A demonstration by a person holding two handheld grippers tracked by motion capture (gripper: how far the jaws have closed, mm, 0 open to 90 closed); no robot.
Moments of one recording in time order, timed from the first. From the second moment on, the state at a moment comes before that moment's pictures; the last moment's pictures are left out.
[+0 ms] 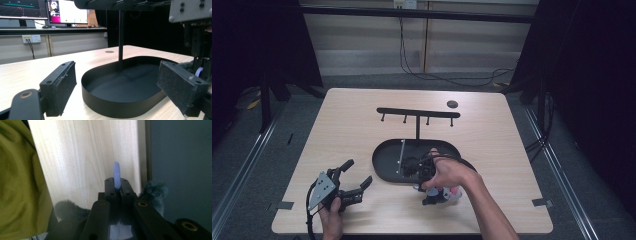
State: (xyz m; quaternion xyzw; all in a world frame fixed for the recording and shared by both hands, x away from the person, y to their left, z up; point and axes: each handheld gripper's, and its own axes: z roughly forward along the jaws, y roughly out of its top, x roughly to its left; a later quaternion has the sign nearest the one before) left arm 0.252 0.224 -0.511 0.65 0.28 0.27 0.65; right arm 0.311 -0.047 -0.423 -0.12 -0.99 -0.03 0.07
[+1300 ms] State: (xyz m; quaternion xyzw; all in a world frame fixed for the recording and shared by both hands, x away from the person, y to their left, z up) left arm 0.252 0.224 -0.511 0.65 0.28 0.27 0.65; right arm 0.315 -0.068 -0.343 -0.13 -0.99 -0.02 0.03
